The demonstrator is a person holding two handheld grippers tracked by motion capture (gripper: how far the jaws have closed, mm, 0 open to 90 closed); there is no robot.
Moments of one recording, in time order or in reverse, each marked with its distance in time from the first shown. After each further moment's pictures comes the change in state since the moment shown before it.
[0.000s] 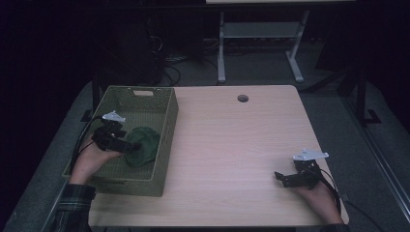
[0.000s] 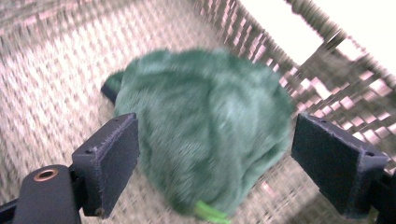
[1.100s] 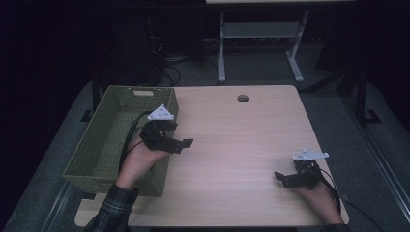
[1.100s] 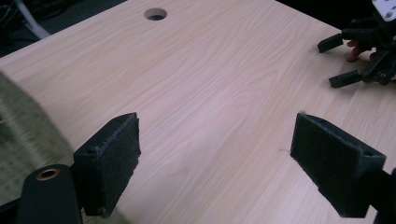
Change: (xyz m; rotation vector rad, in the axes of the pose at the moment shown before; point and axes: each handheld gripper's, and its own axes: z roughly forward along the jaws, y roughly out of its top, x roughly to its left) left arm -0.127 0.068 0.028 -0.209 -0.180 0.140; right arm 0.000 0.000 0.000 -0.003 -0.001 -0.003
